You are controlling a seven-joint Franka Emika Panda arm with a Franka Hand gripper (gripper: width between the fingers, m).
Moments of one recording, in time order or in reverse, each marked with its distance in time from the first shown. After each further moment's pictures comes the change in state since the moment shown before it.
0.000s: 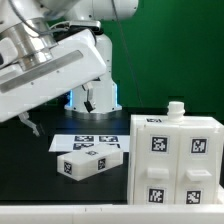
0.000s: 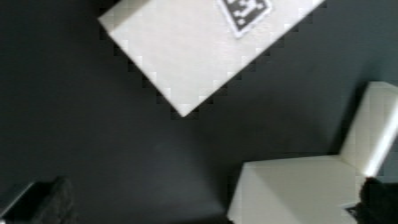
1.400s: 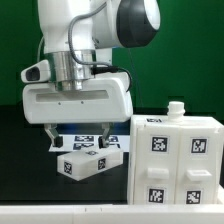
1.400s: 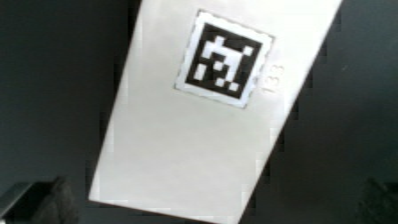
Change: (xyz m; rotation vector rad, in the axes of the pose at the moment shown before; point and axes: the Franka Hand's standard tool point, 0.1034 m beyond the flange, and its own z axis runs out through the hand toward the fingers) arm -0.030 -0.014 0.050 -0.251 -0.020 0.619
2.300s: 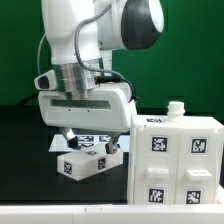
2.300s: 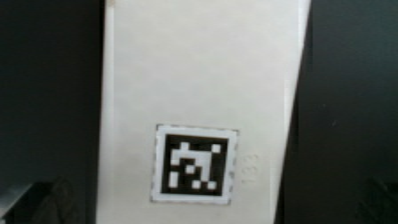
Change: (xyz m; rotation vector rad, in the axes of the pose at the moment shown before) arm -0.028 -0.007 0.016 -0.020 -0.134 0.247
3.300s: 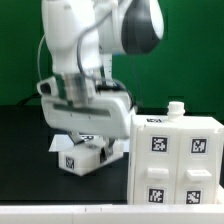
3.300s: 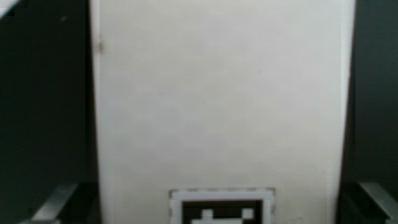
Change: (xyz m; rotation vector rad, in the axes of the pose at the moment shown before) arm -0.001 -0.007 -0.037 -0.015 -0.076 -0.011
